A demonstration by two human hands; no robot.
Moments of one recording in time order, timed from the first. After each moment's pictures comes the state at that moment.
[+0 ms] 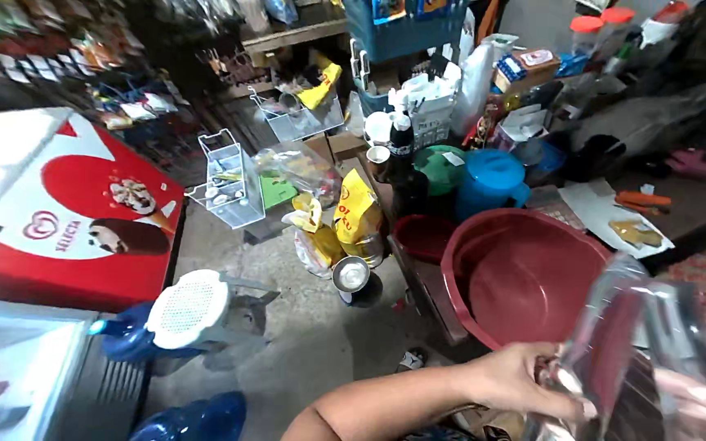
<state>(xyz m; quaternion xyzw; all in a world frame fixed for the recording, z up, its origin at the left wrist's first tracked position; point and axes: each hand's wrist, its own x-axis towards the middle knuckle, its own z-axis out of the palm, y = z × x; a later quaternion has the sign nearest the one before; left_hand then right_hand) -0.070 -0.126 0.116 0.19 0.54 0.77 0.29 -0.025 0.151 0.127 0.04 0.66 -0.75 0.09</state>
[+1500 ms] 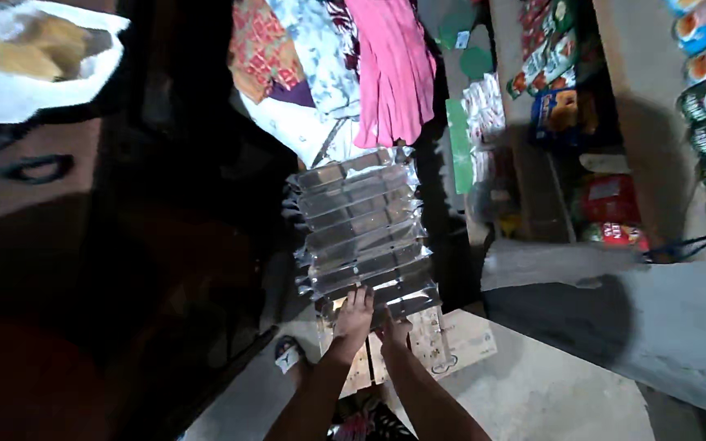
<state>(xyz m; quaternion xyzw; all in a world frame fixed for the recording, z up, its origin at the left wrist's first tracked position) -0.019 0.244 -0.289 0.50 0.79 0.00 0.35 0.068 0.275 -0.312 0.79 0.18 -0.56 -0.13</state>
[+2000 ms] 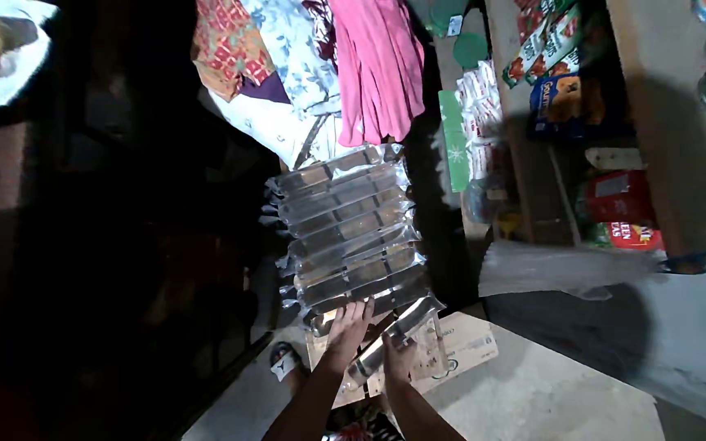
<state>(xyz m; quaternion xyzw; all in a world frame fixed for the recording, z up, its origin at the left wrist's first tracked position) 0.000 0.237 -0.328 0.60 0.79 0.00 0.10 0.120 0.258 -0.311 0.79 0.32 -0.52 -0.06</state>
